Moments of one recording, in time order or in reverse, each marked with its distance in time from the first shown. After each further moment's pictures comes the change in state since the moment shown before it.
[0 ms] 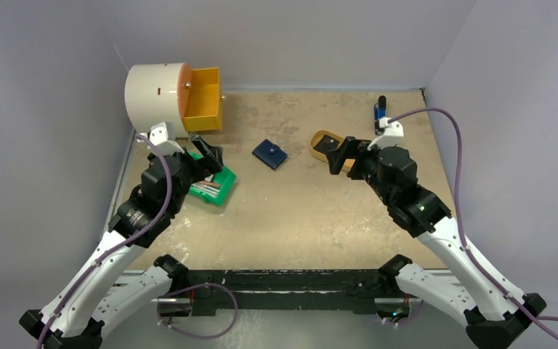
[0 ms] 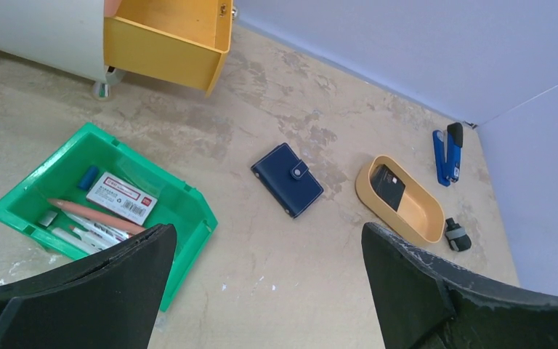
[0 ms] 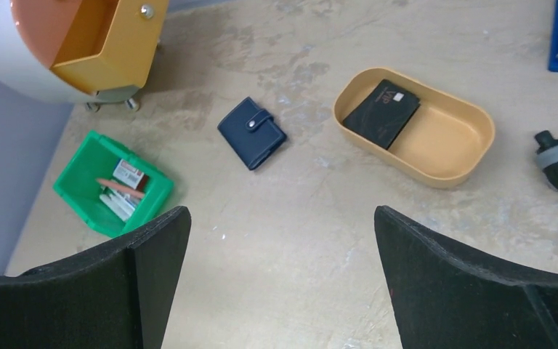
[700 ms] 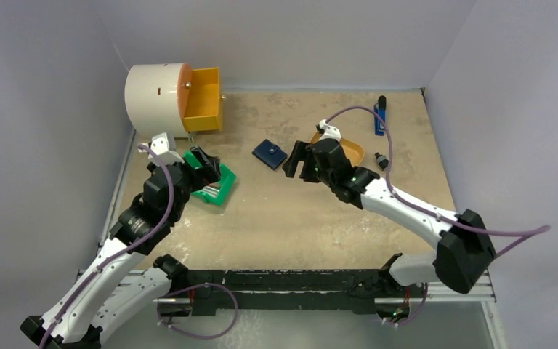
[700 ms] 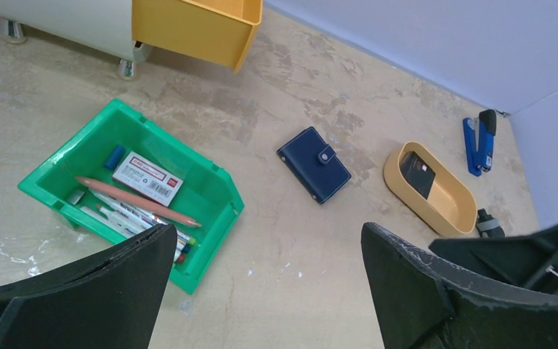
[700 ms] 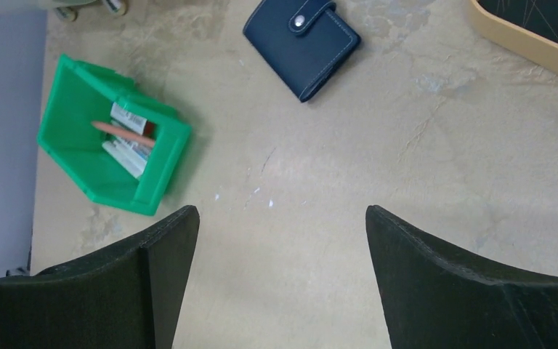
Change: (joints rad) left arm 0.000 -0.073 -0.105 -0.003 -0.017 0.006; right arm 0.139 0.482 -0.003 0.211 -0.096 0.249
